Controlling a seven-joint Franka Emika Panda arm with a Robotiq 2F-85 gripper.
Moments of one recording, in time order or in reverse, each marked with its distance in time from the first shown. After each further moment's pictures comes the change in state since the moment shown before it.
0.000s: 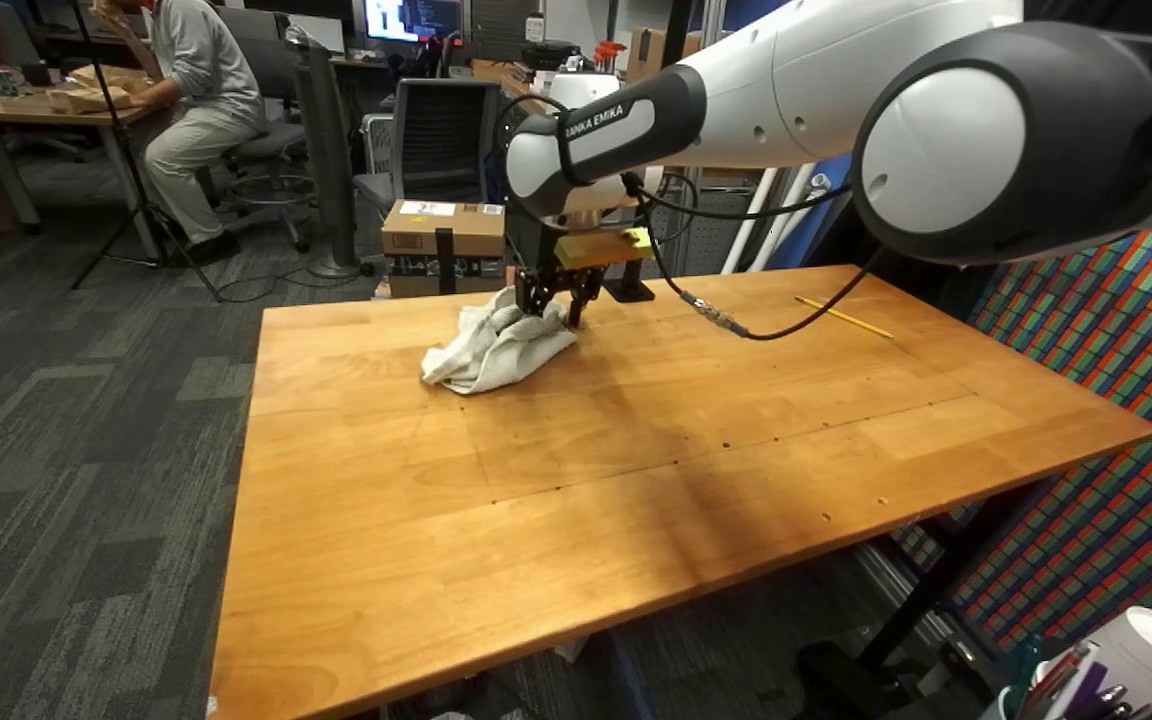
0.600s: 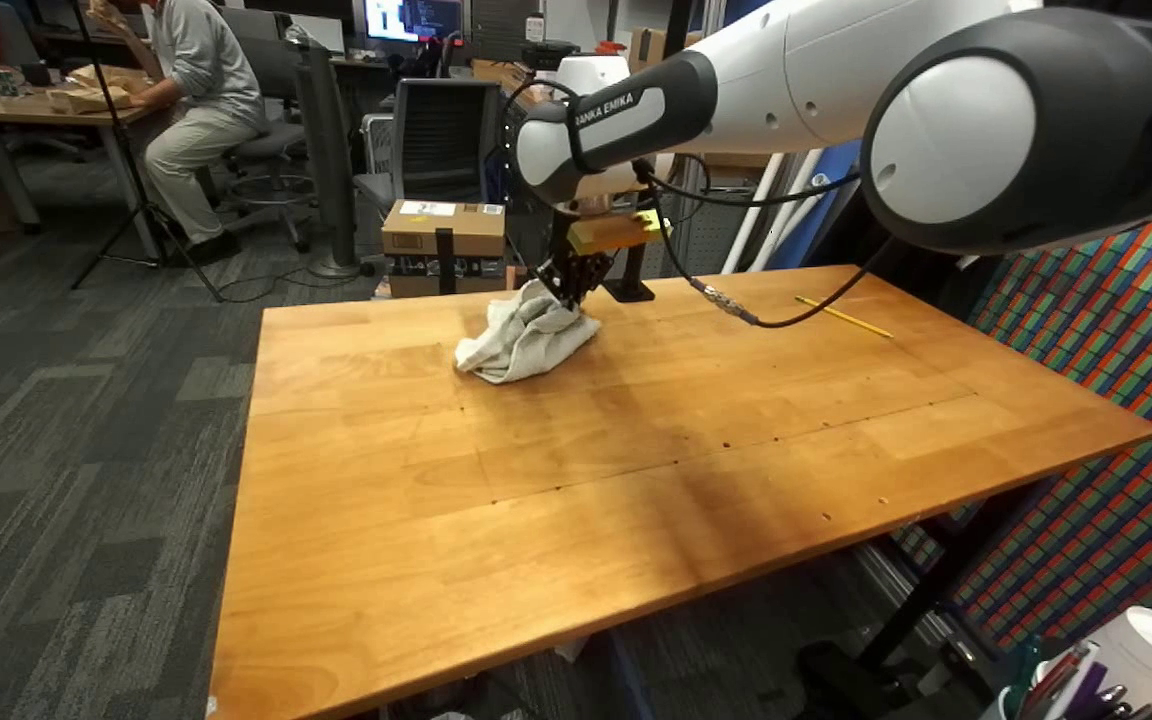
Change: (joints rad) arm -0.001 -0.025 -0.033 0.007 -0.033 -0.017 0.000
